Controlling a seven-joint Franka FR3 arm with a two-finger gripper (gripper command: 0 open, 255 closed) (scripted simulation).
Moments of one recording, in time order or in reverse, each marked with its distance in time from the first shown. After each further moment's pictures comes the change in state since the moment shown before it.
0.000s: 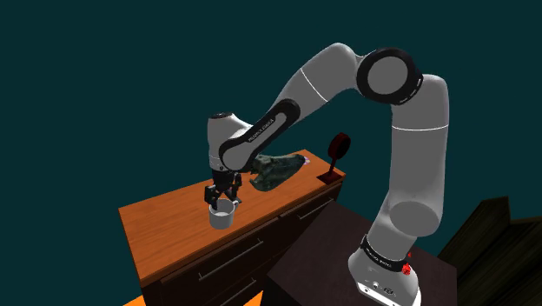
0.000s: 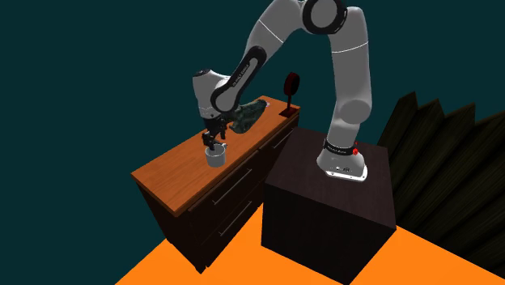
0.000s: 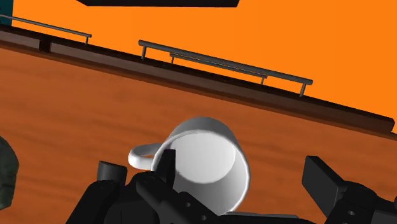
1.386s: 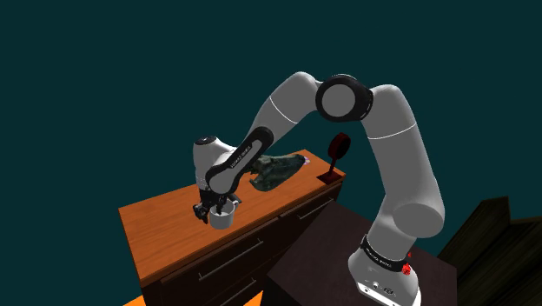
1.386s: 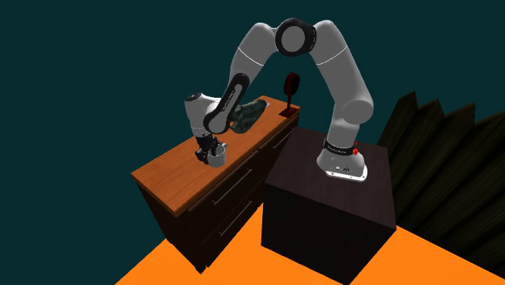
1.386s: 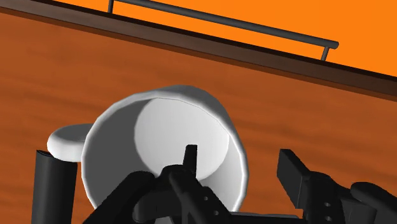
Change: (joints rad) arm 0.081 0.302 -0.071 0.212 -0.108 0.095 0.091
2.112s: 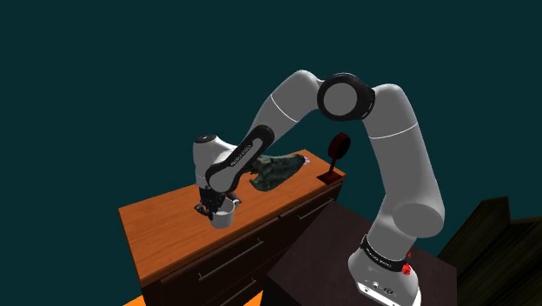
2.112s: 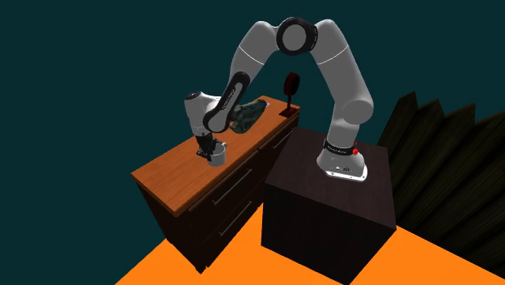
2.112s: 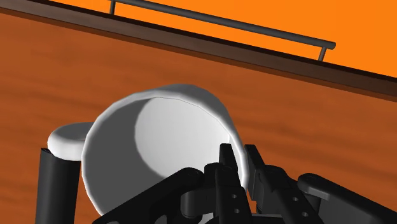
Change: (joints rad) arm -0.002 -0.014 0.004 -0.004 0.004 -0.010 -0.001
